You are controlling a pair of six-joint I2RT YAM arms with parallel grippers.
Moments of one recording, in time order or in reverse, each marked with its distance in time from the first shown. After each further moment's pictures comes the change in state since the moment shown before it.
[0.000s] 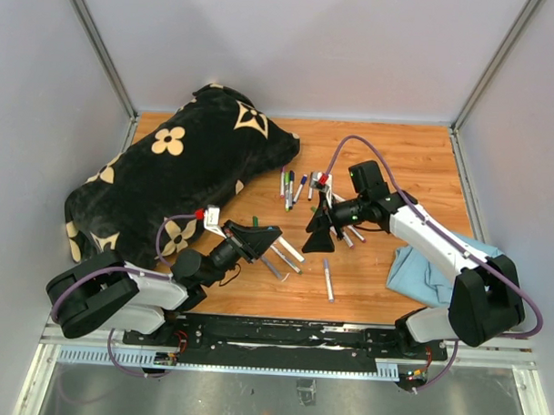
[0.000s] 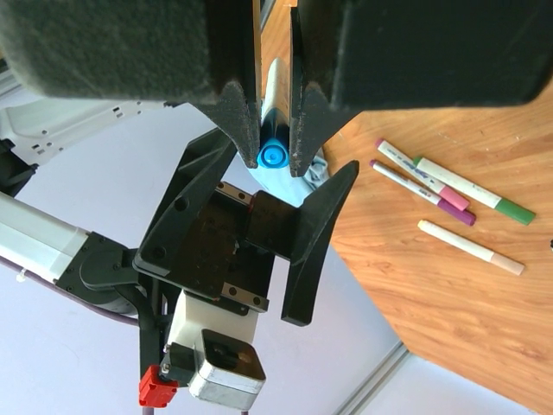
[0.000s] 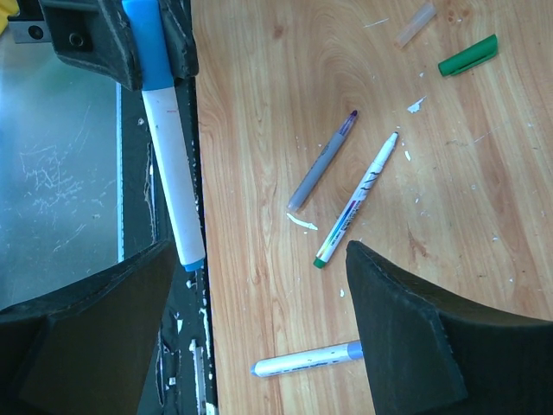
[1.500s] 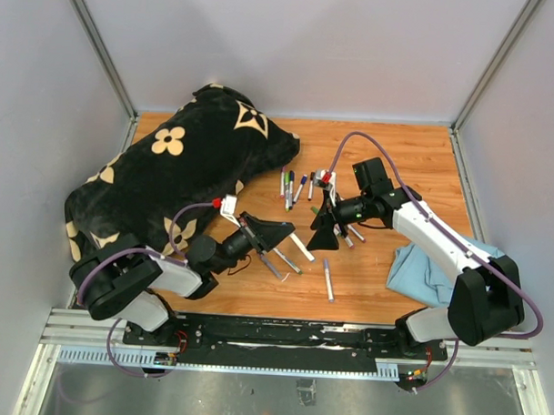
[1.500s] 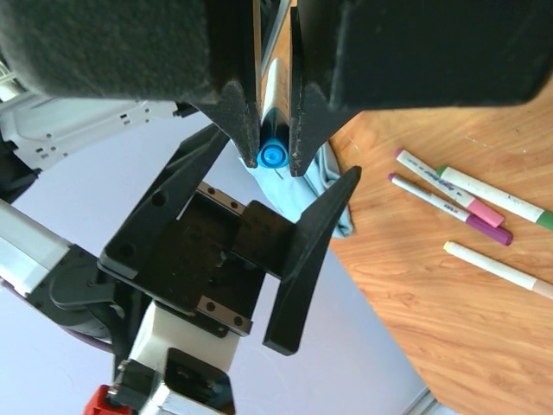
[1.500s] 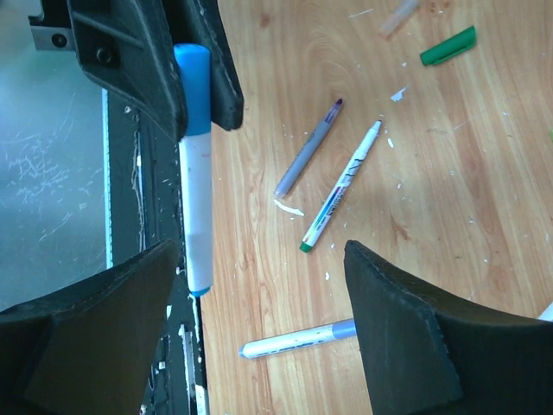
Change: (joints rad) left arm 0.064 0.190 0.136 -0.001 0.153 -0.100; right arm -0.030 0.003 0.042 -0.089 0.033 -0.078
